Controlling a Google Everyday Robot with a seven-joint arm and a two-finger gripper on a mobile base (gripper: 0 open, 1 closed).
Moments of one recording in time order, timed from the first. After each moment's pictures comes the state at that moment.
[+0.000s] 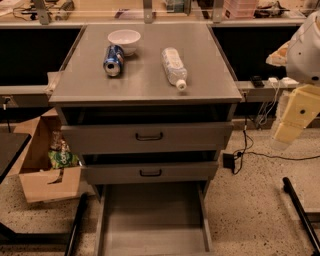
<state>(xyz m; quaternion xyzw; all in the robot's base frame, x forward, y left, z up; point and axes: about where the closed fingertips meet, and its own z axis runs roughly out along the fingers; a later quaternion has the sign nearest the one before) 0.438 -0.216 0.977 -0.60 0.78 -0.04 0.16</state>
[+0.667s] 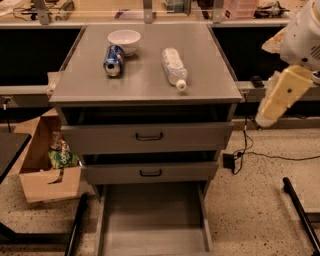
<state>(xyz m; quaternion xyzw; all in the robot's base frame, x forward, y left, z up) 0.481 -0.216 0.983 -0.58 0.79 -0.01 0.21</state>
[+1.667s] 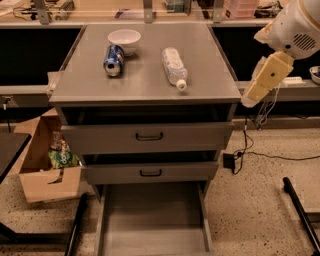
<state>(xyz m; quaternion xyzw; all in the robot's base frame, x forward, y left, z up) 0.537 -0.211 0.984 -0.56 0.79 0.01 0.26</state>
